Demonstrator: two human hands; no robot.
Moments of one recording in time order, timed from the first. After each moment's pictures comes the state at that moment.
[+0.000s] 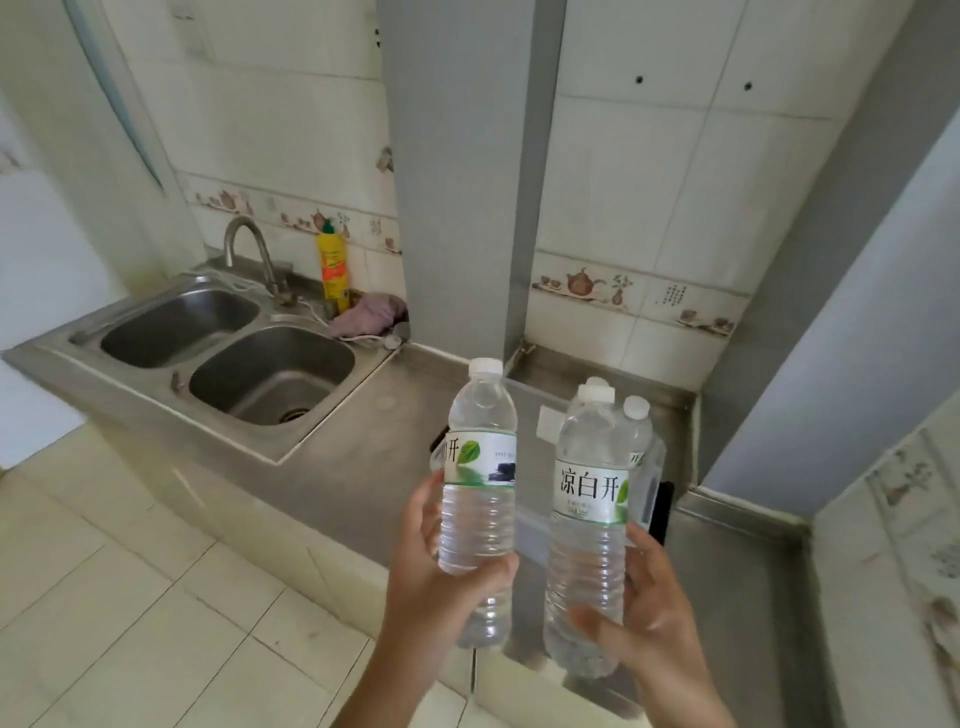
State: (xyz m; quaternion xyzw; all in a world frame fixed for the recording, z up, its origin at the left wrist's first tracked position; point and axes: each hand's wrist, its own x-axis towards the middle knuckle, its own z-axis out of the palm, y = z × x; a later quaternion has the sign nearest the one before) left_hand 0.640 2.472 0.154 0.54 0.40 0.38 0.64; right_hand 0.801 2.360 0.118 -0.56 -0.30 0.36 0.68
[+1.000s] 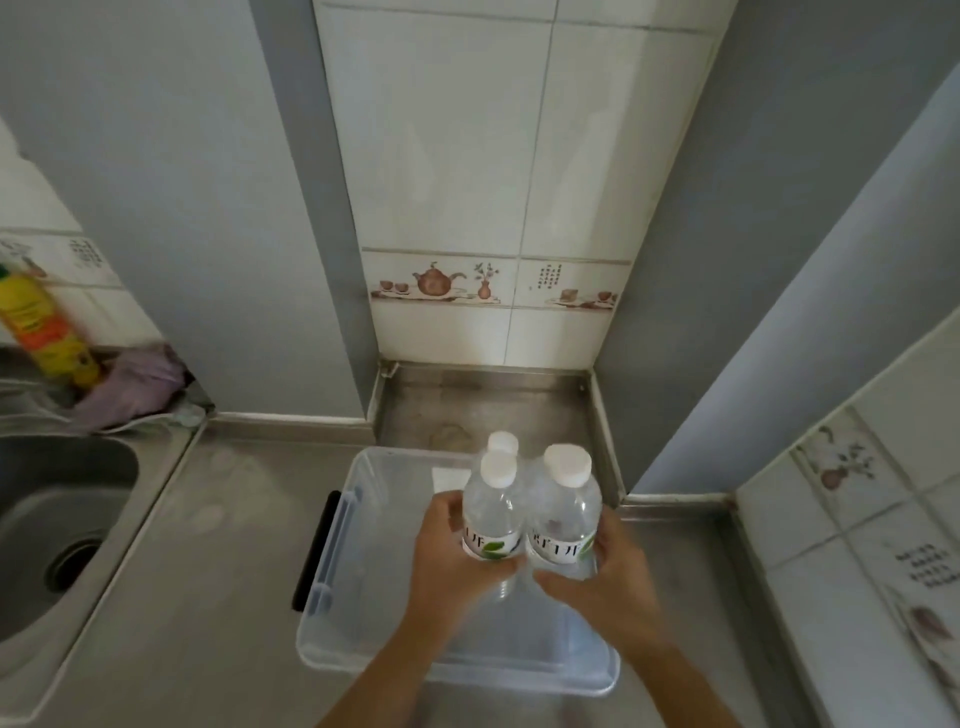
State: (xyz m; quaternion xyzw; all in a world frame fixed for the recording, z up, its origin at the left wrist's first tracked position) left_hand 0.845 2.625 0.042 0.71 0.34 0.19 0.58; right_hand 0.928 2.475 0.078 -0.80 -0.17 0.20 0.54
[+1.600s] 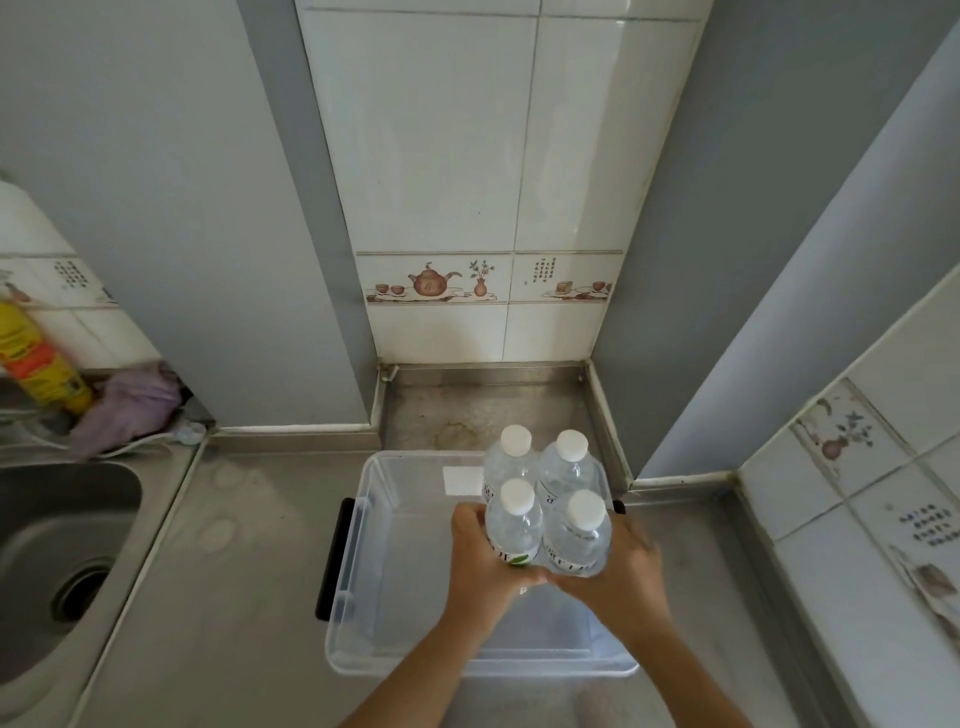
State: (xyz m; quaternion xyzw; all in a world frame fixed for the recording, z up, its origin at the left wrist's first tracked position) left_hand 0.853 2.626 0.003 0.76 0.29 0.15 0.57; right_hand 0.925 2.479 0.040 -0.91 -0.25 -0.04 0.33
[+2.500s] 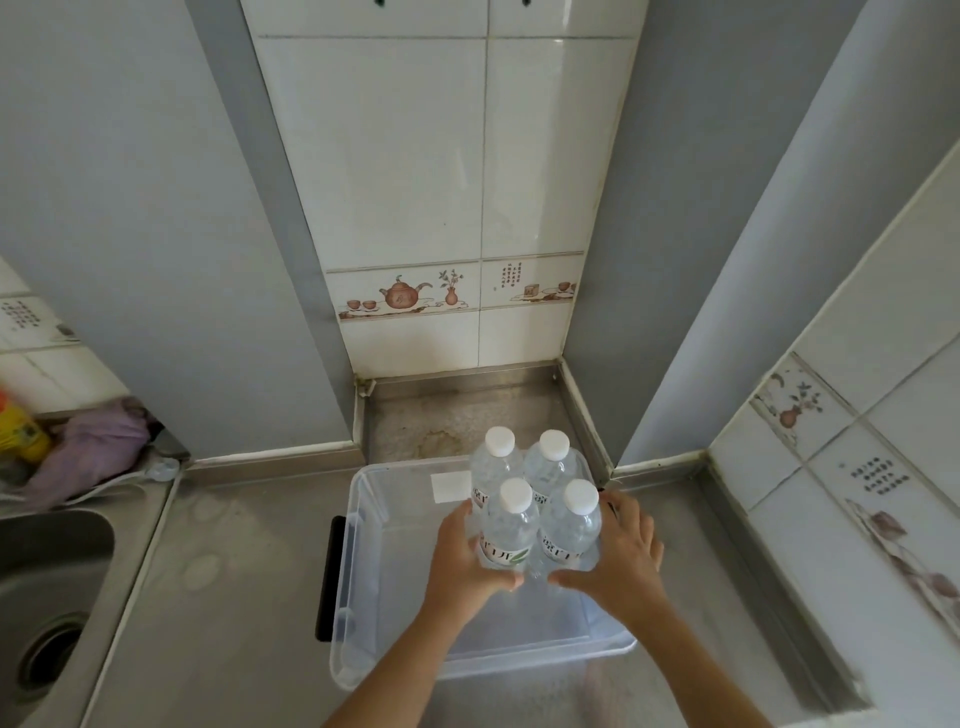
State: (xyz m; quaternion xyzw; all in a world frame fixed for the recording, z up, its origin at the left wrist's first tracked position) left_hand 0.844 2.652 -0.003 0.77 0.23 0.06 0.60; right_hand 0.916 2.476 0.051 -0.96 -0.14 0.08 0.21
